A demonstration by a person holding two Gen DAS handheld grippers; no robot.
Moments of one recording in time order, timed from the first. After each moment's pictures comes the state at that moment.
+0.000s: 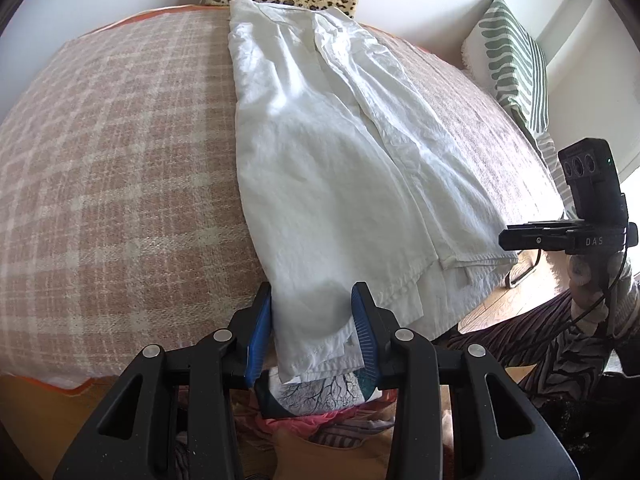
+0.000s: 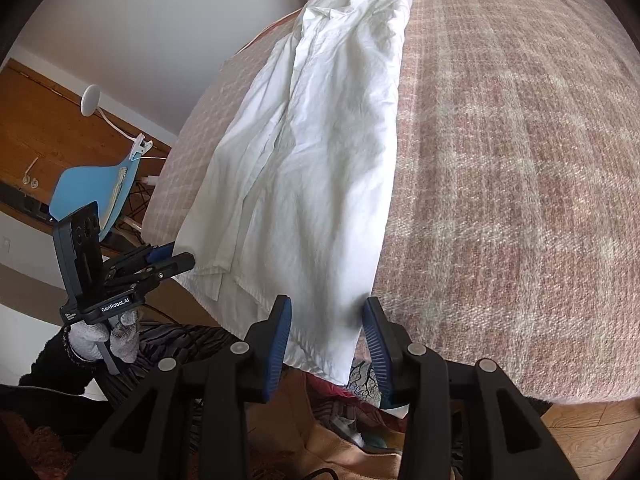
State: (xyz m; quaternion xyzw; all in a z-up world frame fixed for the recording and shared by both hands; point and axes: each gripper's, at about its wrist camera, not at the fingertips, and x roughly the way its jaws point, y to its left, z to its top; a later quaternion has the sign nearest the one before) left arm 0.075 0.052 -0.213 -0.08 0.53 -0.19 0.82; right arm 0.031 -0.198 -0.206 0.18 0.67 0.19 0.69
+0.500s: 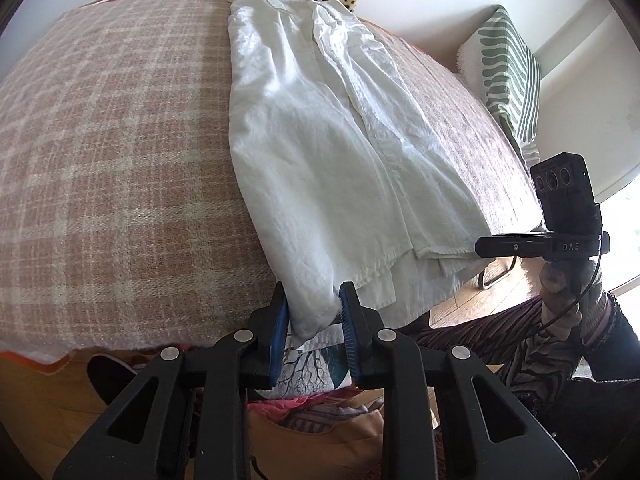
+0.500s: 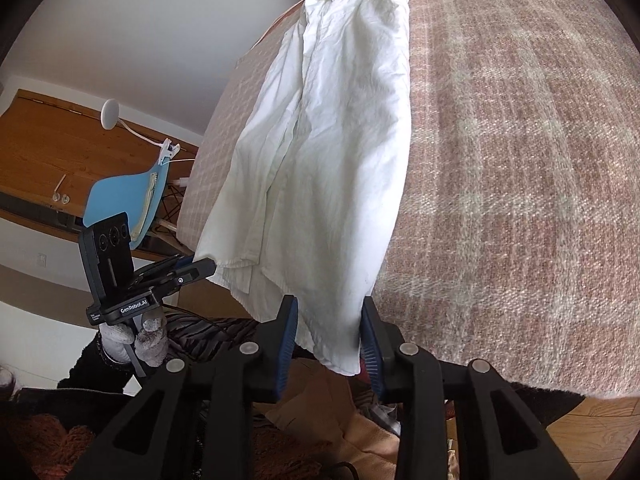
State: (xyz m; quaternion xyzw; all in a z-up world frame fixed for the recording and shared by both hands) left arm 0.069 0.055 -0.208 -0.11 0.55 -0.20 0.80; right arm 0.025 -0.213 -0.220 0.24 0.68 0.24 0.65
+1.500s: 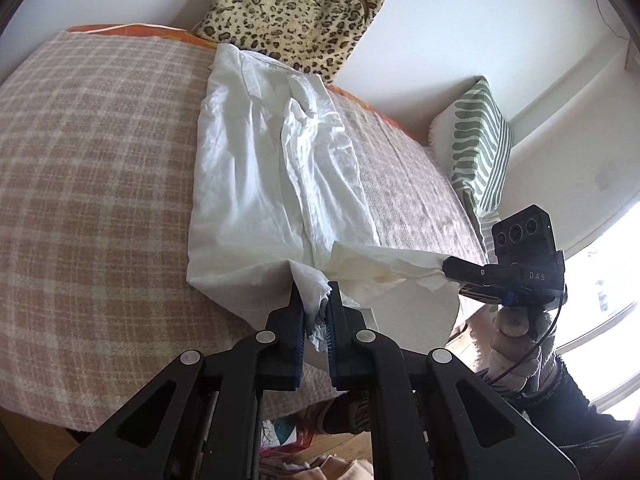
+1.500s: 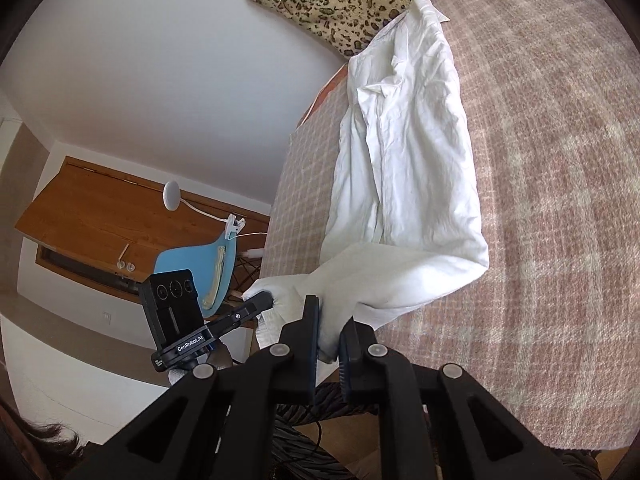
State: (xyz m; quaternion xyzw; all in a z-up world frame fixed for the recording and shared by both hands) left arm 0.135 0.064 -0.146 -0.21 0.47 -0.23 0.82; right arm 0.098 -0.242 -0.180 0.38 0.58 0.25 0.68
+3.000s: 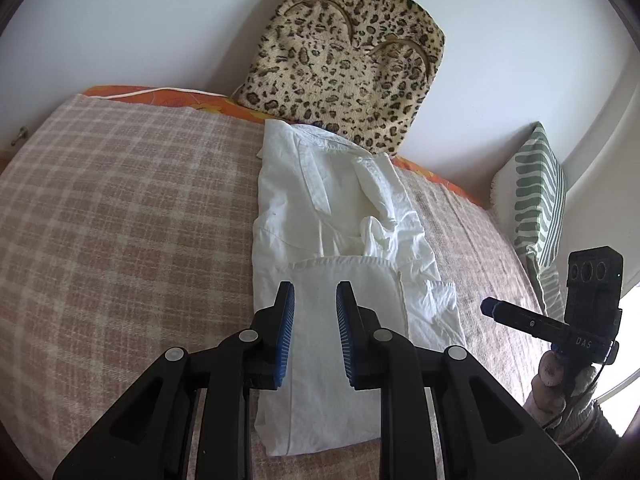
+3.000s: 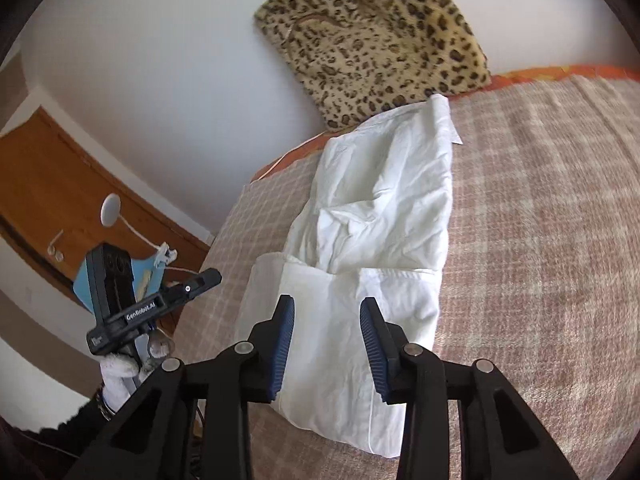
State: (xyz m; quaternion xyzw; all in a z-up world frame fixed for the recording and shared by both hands) left arm 0.242 0.083 -0.148 -0.17 0.42 -0.14 0.88; right arm 0.186 -0.196 -0.175 0.16 0.53 0.24 0.80
